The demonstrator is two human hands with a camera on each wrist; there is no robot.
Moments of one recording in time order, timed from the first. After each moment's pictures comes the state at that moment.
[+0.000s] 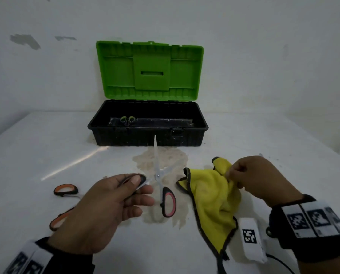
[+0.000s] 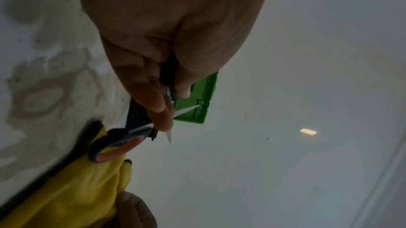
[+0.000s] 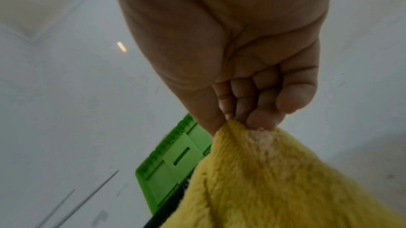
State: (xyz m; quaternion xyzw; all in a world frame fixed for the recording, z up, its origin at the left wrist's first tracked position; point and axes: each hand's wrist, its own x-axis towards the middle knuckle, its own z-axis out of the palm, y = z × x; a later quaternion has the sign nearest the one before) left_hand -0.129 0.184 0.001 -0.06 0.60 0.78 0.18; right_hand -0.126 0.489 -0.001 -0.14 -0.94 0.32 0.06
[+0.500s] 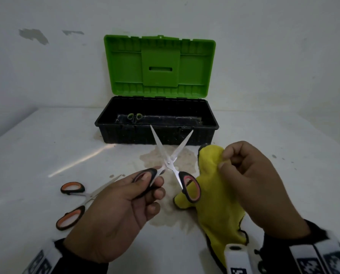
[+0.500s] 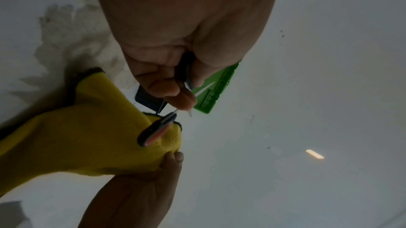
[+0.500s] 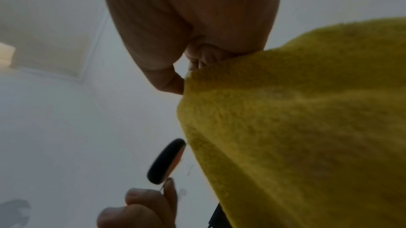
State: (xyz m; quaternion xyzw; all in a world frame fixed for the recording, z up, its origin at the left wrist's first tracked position) left_hand -0.130 0.193 0.000 -0.04 0.42 0.87 0.24; right_hand -0.105 0.419 0.019 -0.01 -0.83 0.53 0.19
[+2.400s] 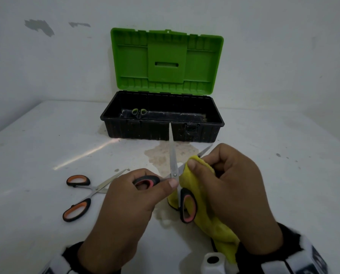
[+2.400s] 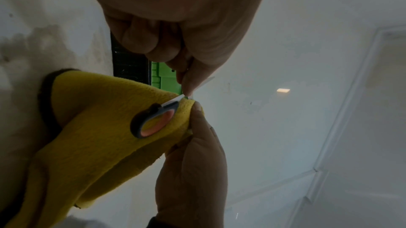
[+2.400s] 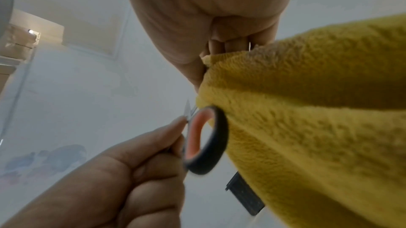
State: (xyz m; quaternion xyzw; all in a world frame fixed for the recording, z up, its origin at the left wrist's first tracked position) left_hand -0.110 0.199 0.004 0.02 0.70 0.72 0.04; right_hand -0.102 0.365 0.016 -0.01 -0.86 0.44 0.27
